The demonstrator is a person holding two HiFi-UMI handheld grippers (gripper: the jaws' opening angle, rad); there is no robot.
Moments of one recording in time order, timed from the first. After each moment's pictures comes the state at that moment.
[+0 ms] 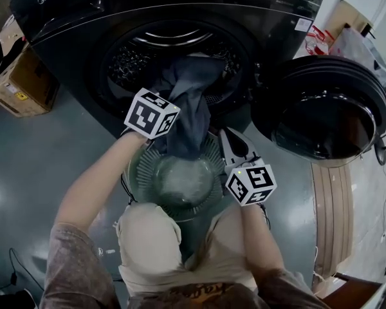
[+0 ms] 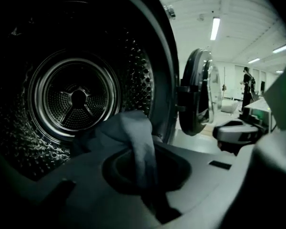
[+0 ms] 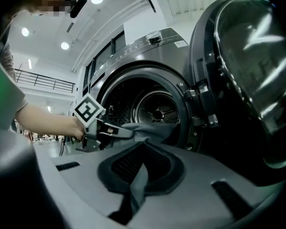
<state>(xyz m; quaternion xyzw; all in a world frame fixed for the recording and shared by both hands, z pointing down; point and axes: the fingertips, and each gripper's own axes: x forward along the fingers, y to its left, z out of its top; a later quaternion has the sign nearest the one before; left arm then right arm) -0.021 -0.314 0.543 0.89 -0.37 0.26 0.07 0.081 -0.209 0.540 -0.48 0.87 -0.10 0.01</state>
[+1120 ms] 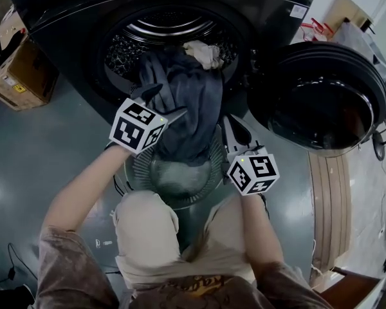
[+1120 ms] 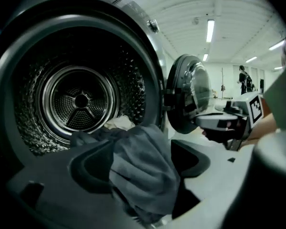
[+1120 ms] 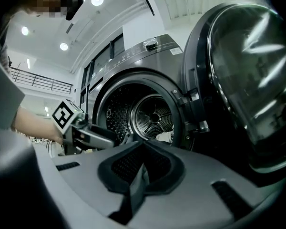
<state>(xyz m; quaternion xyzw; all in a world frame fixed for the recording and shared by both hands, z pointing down) -0.032 -0.254 0.537 0.89 -0.38 0.24 0.05 0.098 -0.201 0.531 -0.50 0.86 -0.10 0.02</state>
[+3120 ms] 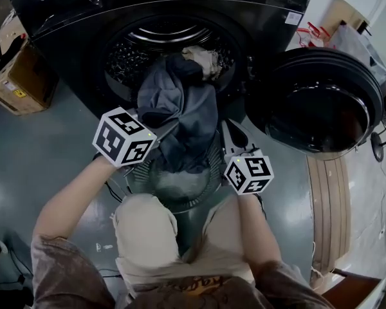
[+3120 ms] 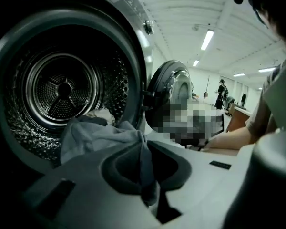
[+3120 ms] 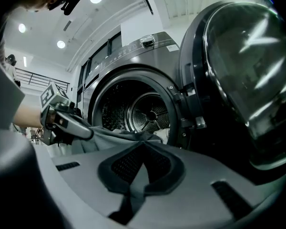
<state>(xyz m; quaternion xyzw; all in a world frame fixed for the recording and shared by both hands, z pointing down) -0.020 -0.198 0.517 0.92 -0.27 0.25 0.13 0.103 -0.211 0.542 -0.51 0.85 -0.10 0.02</state>
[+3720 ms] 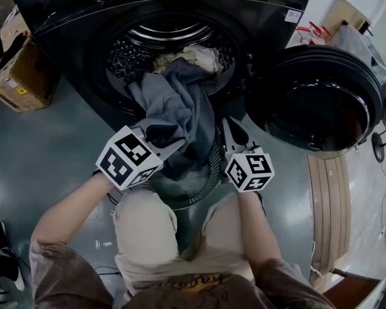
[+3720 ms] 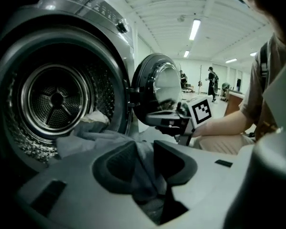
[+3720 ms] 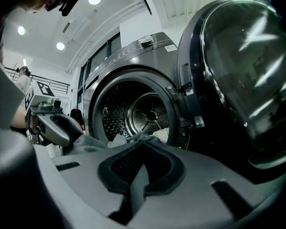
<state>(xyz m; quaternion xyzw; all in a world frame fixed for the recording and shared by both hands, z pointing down) -0.007 -0.150 0.520 0.92 -0.25 0.29 0.06 0.104 -0.208 0.541 -0.51 0.85 -0.11 0.02</state>
